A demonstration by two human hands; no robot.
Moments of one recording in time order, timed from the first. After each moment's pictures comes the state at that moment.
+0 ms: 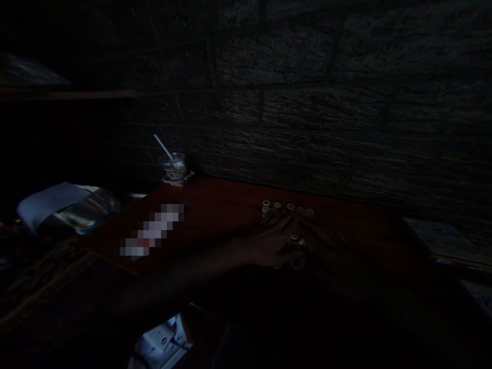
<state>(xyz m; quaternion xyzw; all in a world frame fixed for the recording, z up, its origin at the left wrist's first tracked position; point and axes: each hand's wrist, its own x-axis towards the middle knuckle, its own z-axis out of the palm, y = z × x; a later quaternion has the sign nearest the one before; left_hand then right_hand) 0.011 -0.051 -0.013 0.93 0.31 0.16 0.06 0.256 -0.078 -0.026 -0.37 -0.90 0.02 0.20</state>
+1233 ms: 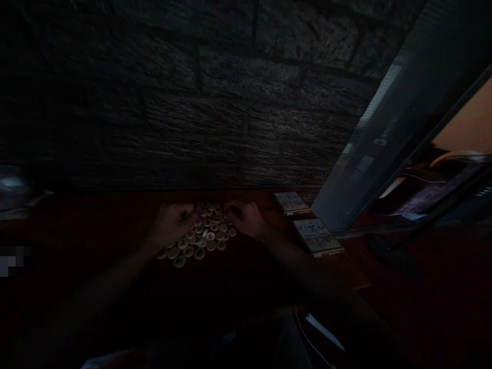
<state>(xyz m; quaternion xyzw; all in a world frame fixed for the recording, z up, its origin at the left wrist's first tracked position) 0.033 -0.024 0.009 0.83 0.42 0.34 0.10 0.283 -0.057 -0.004 -0.48 -0.79 0.06 0.39</state>
